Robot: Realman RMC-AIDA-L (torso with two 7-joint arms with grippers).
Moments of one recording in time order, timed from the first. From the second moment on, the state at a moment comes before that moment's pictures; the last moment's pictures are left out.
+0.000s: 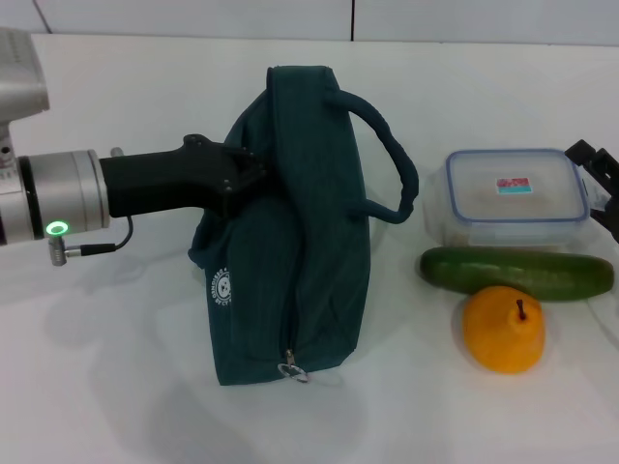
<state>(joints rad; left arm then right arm) -0.45 -2.09 0.89 0.75 1.78 1.46 -1.49 0.50 2.03 -1.16 0.06 -0.73 -1.30 1.57</state>
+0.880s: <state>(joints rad) -0.45 -2.09 0.88 0.73 1.78 1.46 -1.47 0.49 2.03 -1.16 0.04 -0.73 -1.31 1.57</state>
